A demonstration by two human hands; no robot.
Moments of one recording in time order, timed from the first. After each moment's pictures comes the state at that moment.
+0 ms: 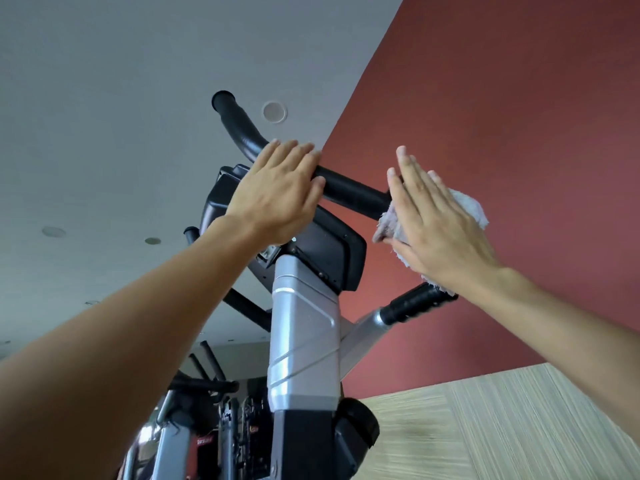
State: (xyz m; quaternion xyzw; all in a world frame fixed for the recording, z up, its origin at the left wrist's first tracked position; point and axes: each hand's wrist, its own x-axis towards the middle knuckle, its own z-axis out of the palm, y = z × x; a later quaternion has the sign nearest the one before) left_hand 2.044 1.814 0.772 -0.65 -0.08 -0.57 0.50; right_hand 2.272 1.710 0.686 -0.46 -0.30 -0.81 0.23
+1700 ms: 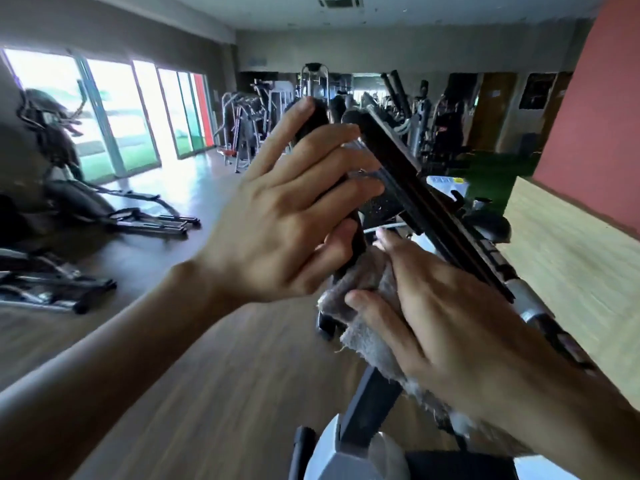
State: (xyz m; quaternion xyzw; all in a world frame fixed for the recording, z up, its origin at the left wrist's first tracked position) left_hand 1.954 1.768 0.917 -0.82 -0.25 -0.31 0.40; right_hand 2.157 1.720 0.873 -0.45 -0.84 -0.09 0.30
